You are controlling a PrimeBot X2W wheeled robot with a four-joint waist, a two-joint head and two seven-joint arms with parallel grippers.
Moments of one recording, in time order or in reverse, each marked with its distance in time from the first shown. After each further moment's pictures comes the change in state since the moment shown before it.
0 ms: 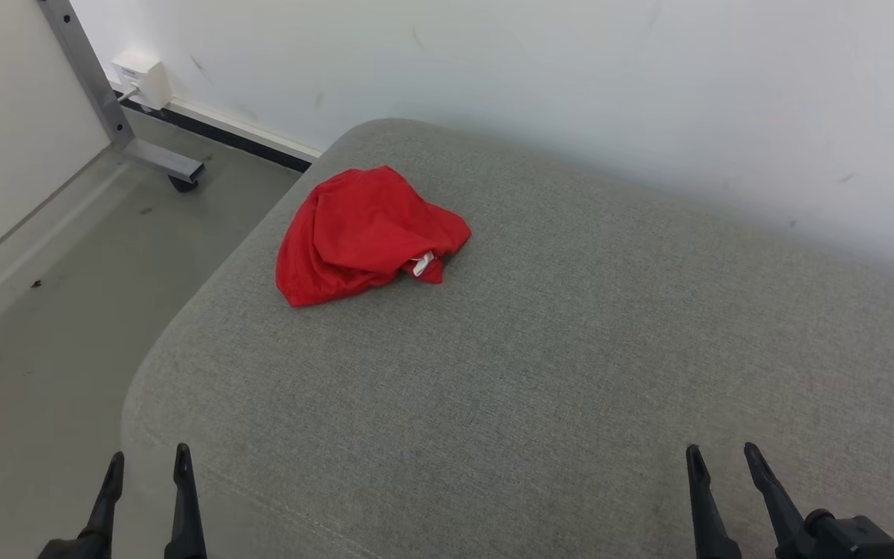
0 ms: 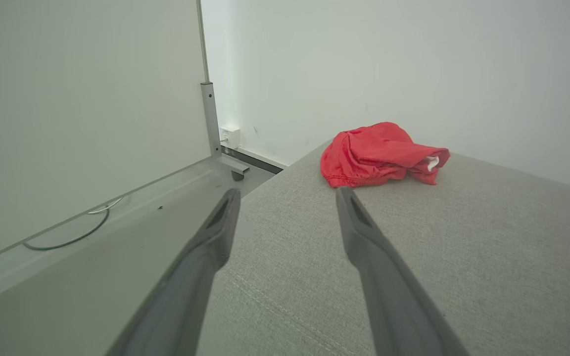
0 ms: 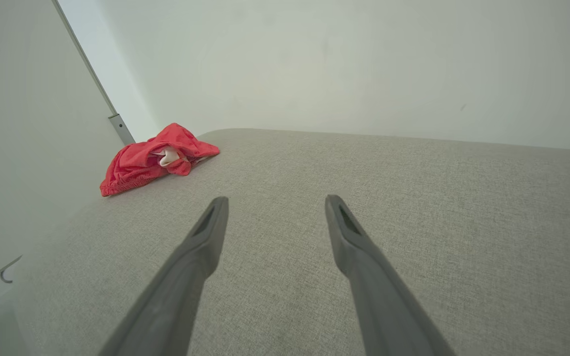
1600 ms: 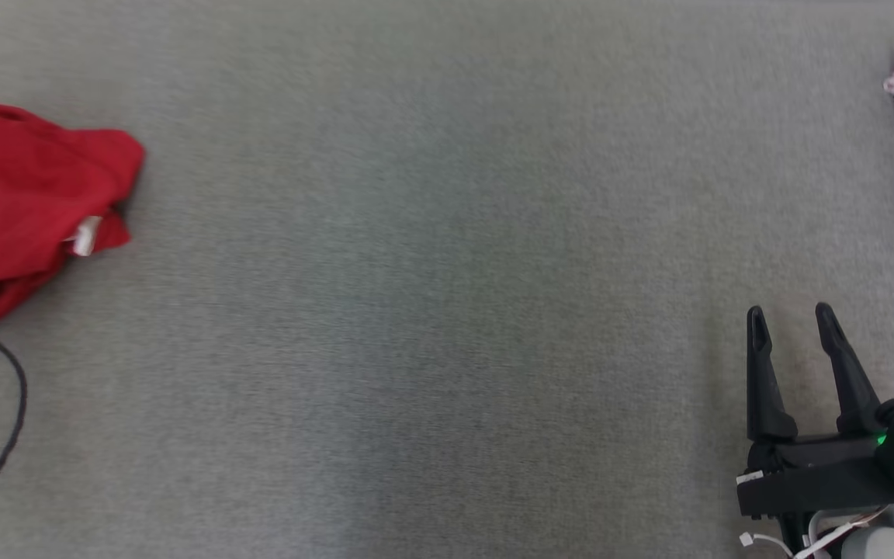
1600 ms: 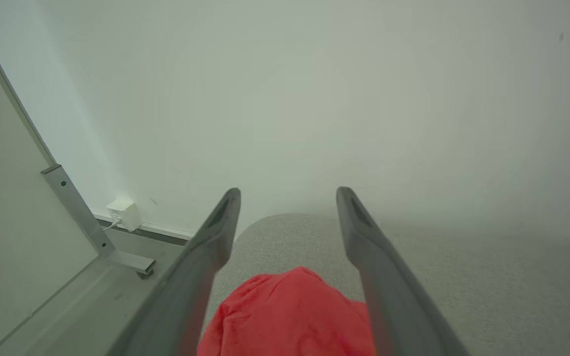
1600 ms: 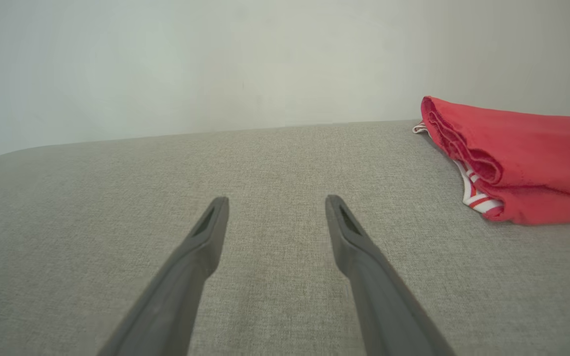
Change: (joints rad) left arm -0.756 0.287 0.120 0.285 -0.112 -0.037 0.180; right arm -0.189 -0.028 -0.086 -0.112 -0.065 0.000 0.007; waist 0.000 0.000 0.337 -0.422
